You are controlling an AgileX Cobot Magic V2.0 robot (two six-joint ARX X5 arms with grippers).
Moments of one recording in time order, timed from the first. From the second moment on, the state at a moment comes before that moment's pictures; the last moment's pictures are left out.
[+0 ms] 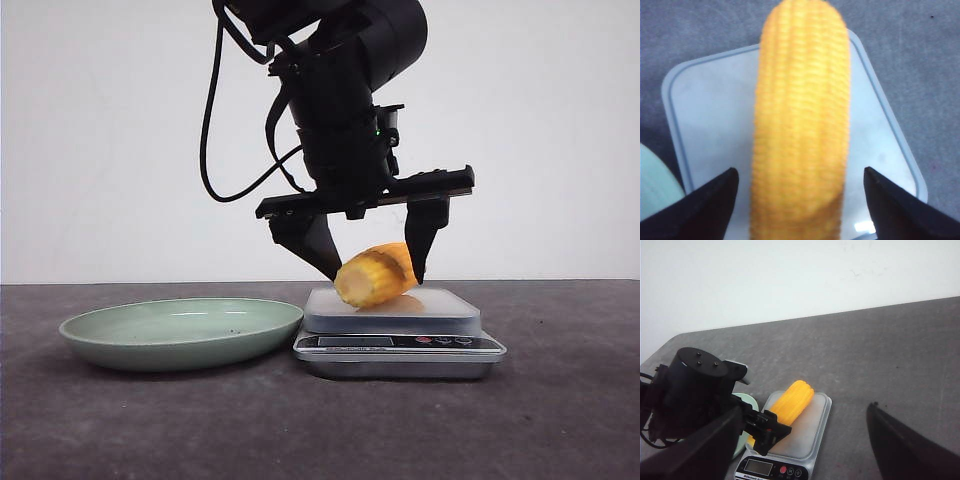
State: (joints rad) left arm -0.85 1.98 1.48 -0.40 -0.24 -0.42; right arm 0.04 0.46 0.81 -0.59 -0.37 0.27
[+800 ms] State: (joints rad) left arm -0.90 1.41 1.48 -0.53 -0.29 -0.23; right arm 0.04 0.46 0.81 -0.62 -0.37 0.26
